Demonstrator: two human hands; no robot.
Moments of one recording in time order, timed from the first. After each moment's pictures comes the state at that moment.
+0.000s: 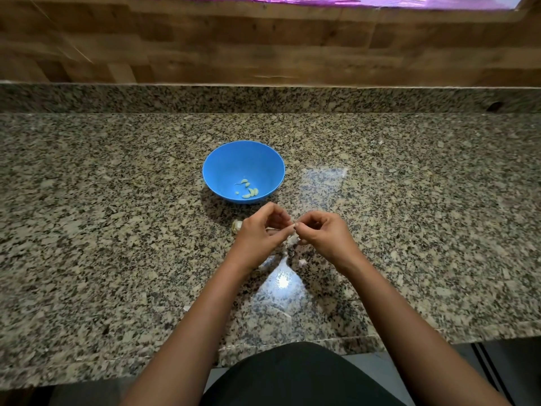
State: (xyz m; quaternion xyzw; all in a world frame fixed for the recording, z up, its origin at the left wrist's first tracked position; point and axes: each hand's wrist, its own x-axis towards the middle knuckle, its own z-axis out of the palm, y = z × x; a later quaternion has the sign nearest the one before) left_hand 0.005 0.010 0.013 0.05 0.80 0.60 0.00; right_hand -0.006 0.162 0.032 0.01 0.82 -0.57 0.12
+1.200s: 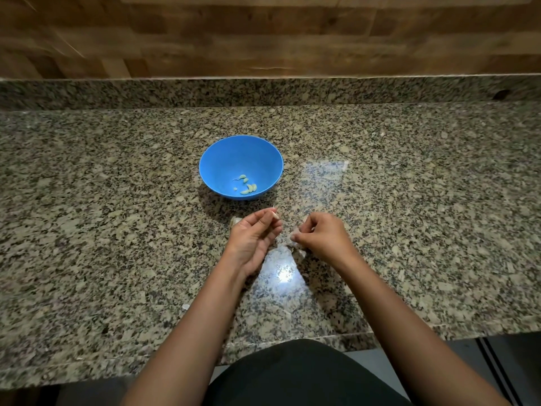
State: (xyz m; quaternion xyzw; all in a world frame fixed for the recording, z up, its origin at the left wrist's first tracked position) left_hand 0.000 0.016 0.004 -0.20 0.38 0.90 0.09; right_hand -0.008 0.160 0.021 0.04 0.87 -0.47 0.14
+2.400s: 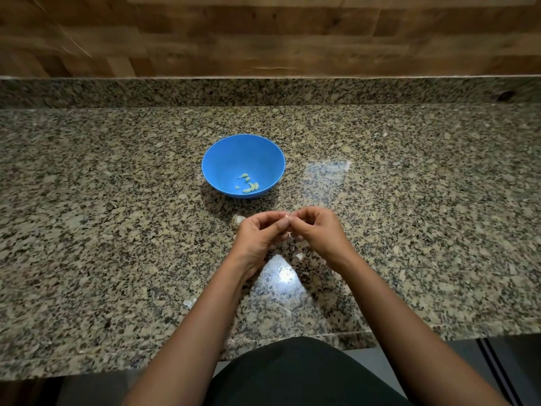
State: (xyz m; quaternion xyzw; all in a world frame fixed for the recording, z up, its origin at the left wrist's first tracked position) left_hand 0.006 0.020 0.005 -0.14 0.53 0.83 0.10; right_hand -0.007 0.152 0.026 0.01 0.78 -0.61 0.13
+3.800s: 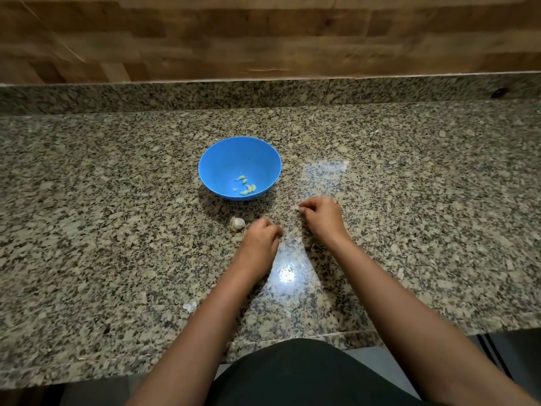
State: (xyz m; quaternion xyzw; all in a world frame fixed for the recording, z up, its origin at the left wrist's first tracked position) left_hand 0.010 0.017 -0.018 0.08 0.94 0.34 -0.03; right_hand -0.042 0.156 0.007 0.07 0.88 -0.46 0.08
